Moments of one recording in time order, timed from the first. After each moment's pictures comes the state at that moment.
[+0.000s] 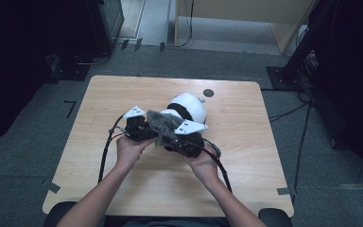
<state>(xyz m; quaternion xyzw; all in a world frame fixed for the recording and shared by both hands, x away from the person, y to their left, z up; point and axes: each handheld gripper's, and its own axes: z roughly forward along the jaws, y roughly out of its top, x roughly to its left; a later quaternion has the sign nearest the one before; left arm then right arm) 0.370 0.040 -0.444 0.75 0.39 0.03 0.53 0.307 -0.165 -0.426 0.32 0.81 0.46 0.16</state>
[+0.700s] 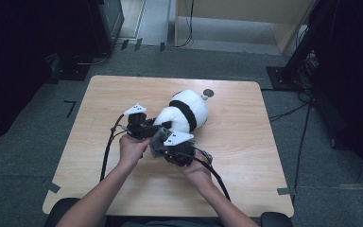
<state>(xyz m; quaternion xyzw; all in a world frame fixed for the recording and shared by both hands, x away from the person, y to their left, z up) 0.369 0.033 -0.435 0.73 0.40 0.02 0.55 0.298 -0.139 -0.459 0.29 0.85 0.41 0.16</state>
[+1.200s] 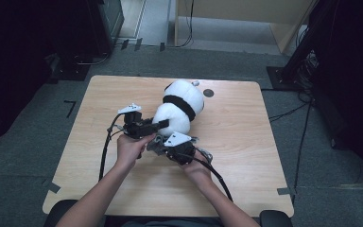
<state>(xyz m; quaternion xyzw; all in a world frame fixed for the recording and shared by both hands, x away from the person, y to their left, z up) 0.369 0.045 -0.433 0.71 0.42 -0.02 0.56 0.313 -0.142 -0.484 0.29 0.86 0.38 0.20</state>
